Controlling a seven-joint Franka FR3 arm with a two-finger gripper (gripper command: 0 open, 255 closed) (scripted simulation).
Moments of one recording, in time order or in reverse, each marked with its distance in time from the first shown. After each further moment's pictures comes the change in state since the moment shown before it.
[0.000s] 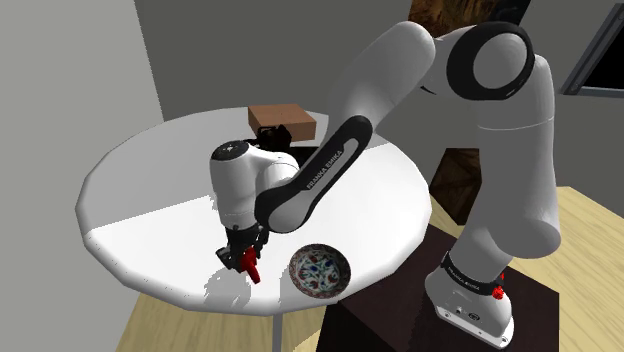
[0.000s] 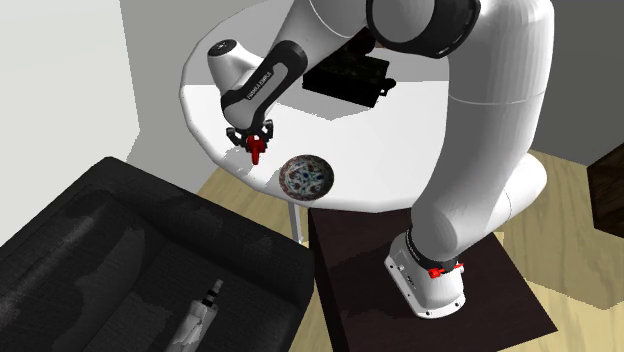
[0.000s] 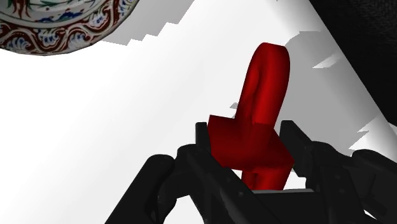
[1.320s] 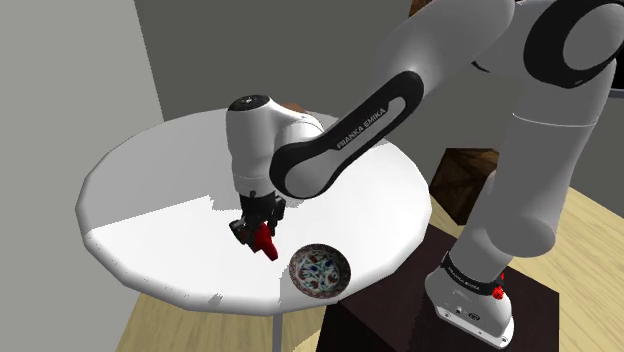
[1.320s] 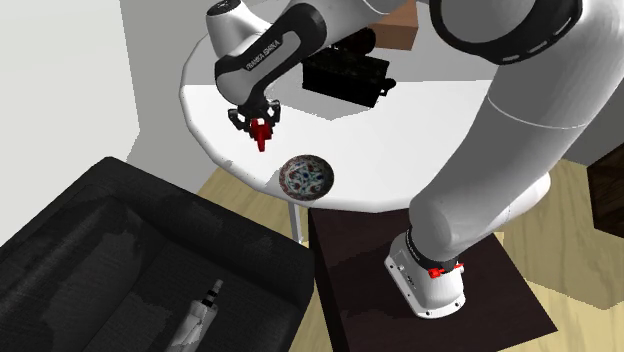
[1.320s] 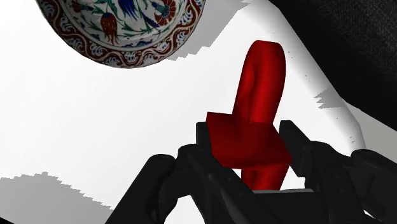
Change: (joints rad) arm -0.082 -0.283 0.081 -0.118 0.178 -0.128 -0.123
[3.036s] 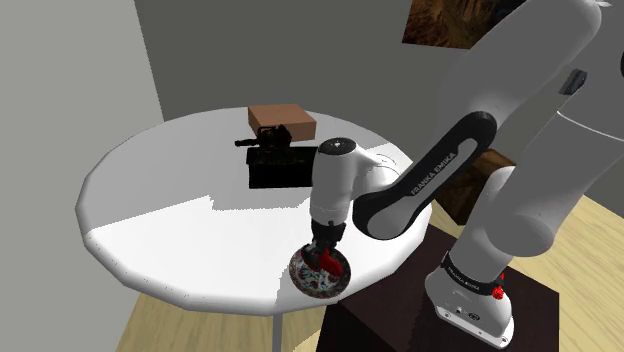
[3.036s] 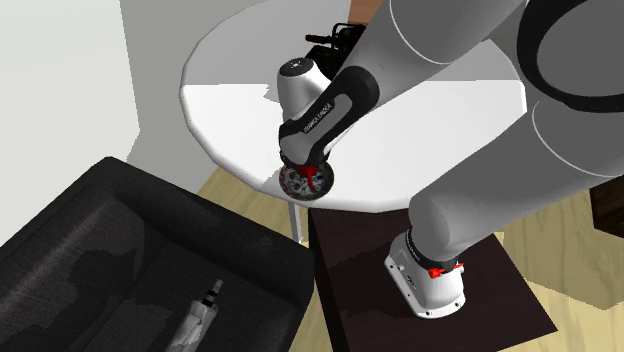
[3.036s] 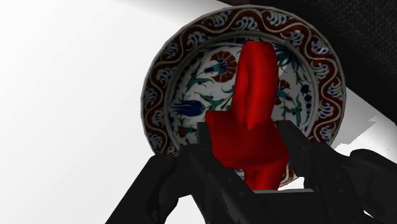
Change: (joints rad) arm -0.027 -0.304 0.010 -0.572 0.218 0.313 -0.174
